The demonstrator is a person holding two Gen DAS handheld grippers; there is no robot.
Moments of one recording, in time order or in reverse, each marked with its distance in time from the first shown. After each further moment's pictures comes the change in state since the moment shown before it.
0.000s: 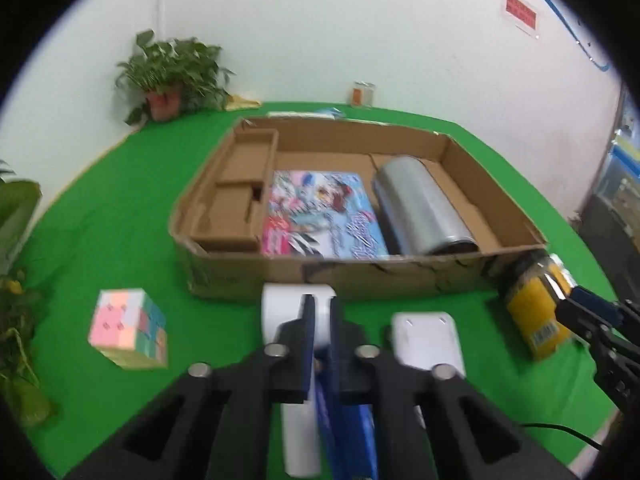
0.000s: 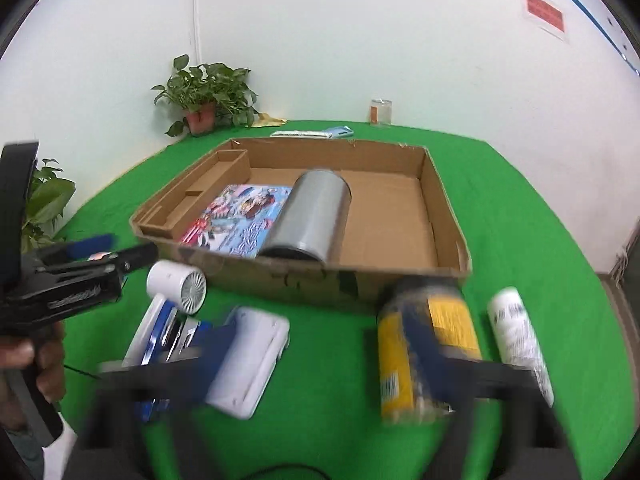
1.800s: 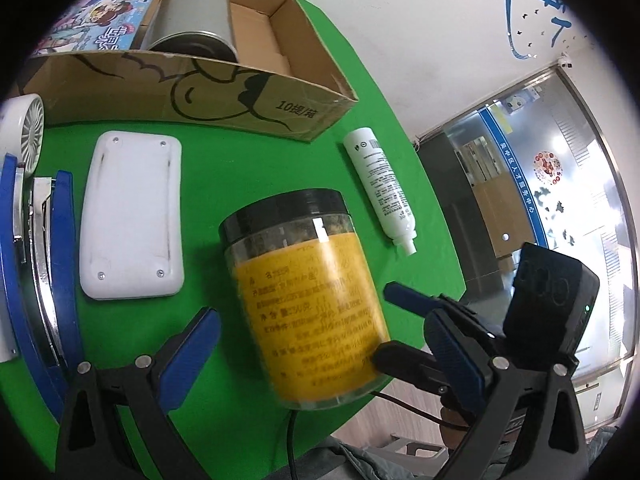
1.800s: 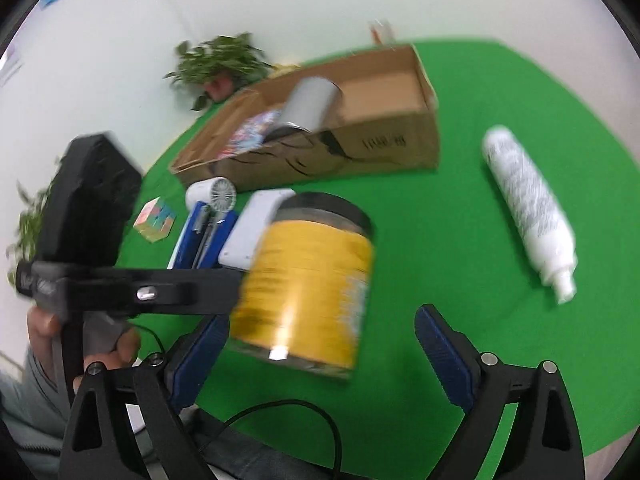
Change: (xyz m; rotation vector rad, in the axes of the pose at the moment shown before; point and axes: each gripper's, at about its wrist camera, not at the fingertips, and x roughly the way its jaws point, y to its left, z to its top) left arm 0.047 -0.101 -0.047 -0.123 0.475 -0.690; right arm -0.015 -0.075 -0.088 0.251 0.251 0.336
